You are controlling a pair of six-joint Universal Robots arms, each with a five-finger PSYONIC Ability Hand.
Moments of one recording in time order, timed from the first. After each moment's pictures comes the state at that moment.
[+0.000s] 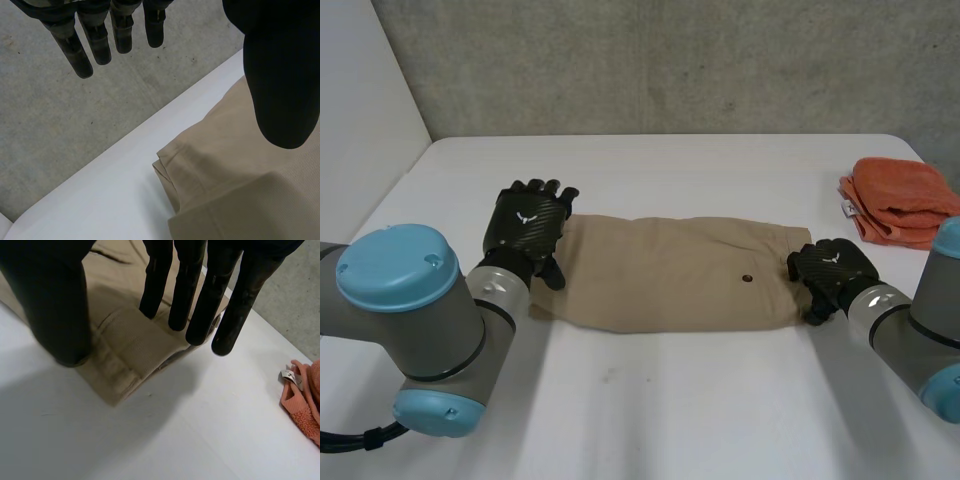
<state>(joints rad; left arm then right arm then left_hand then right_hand) 4.20 -1.98 -1.67 3.58 -1.67 3.44 1.75 -1.03 1.67 -0.23 1.32 2.61 0.19 0.21 0.21 0.20 0.05 0.56 0.67 0.65 0.65 0.45</state>
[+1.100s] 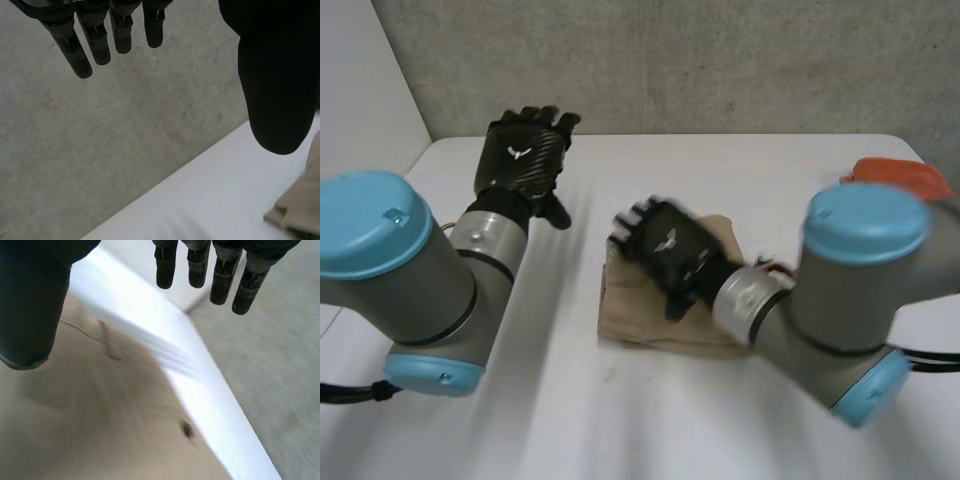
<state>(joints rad) 4.16 -1.91 -1.54 3.56 -1.68 3.37 2.16 -1.10 1.43 -0.14 1.20 2.55 0.19 0.21 0.21 0.20 0.05 0.20 0.22 0.22 0.24 0.07</state>
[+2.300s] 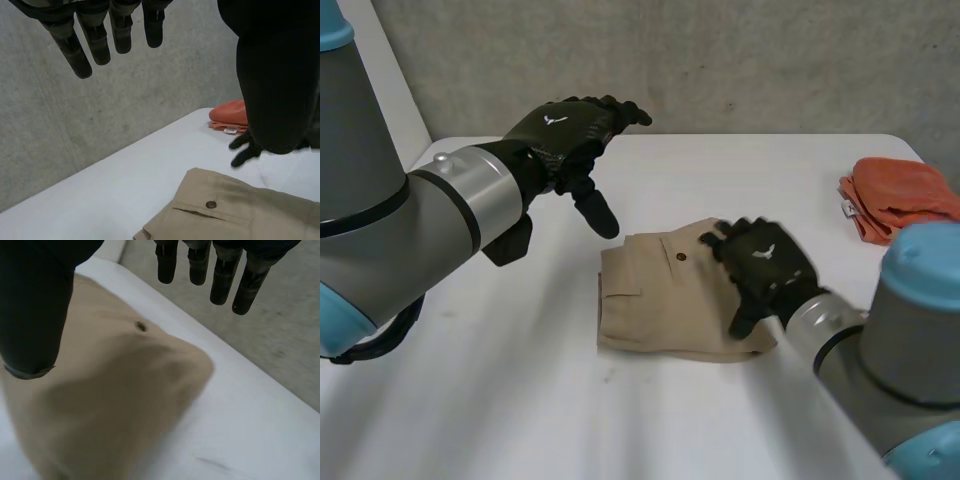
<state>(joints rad) 4.17 -1.87 -1.15 2.86 -1.35 3.17 2.07 -1.26 1.74 -0.22 1.43 2.82 0.19 0.21 0.21 0.21 0.05 0.15 0.20 0.22 0.24 0.07</state>
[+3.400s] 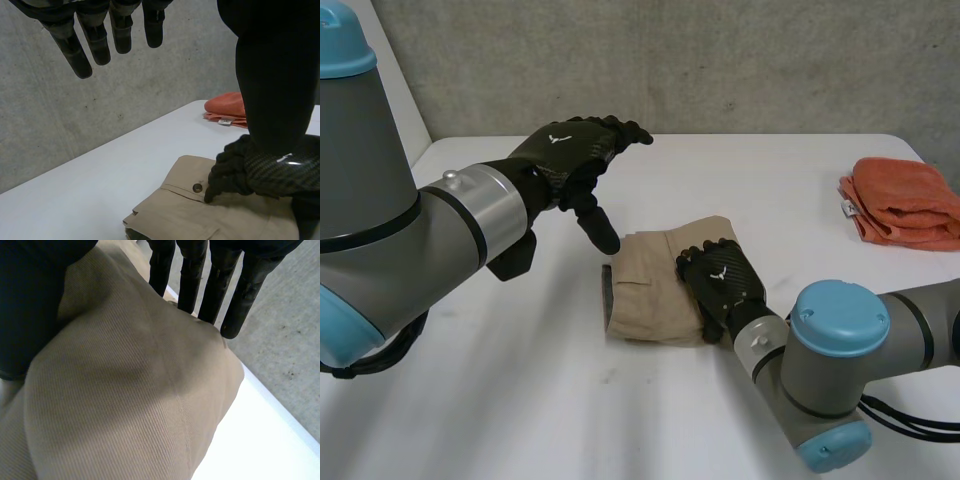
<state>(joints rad) 4.16 -1.88 -1.18 2.86 -1.36 3.16 2.15 -0.94 1.67 -0.55 1.49 2.67 0.19 0.21 0.21 0.20 0.05 0.40 0.50 0.50 0.50 0.20</state>
